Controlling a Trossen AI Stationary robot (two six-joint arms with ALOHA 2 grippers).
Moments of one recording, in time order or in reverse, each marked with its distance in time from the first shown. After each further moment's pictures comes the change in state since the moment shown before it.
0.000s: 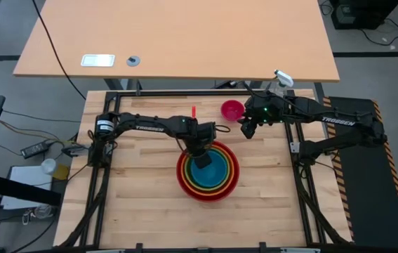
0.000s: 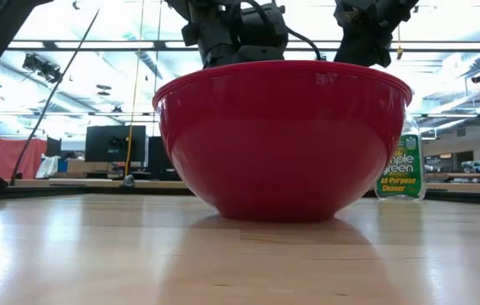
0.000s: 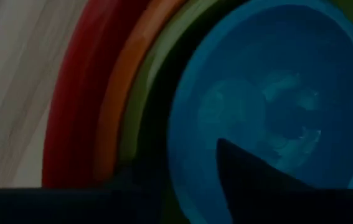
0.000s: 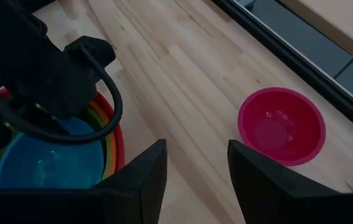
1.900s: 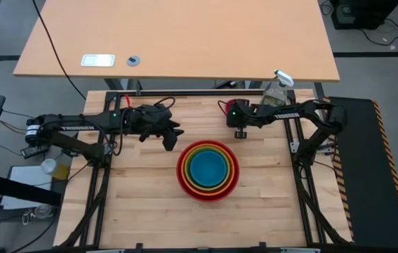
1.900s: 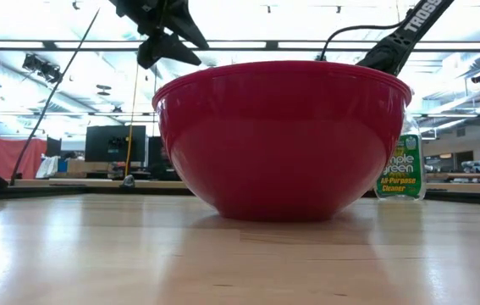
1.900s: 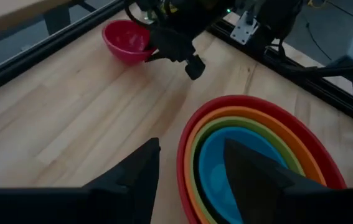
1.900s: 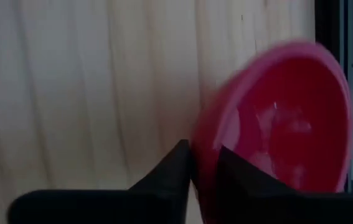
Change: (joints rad) left arm 0.020 -0.800 -0.561 0.408 -0.330 -0.043; right arm -0.217 0.499 -0.291 0.513 0.154 -0.843
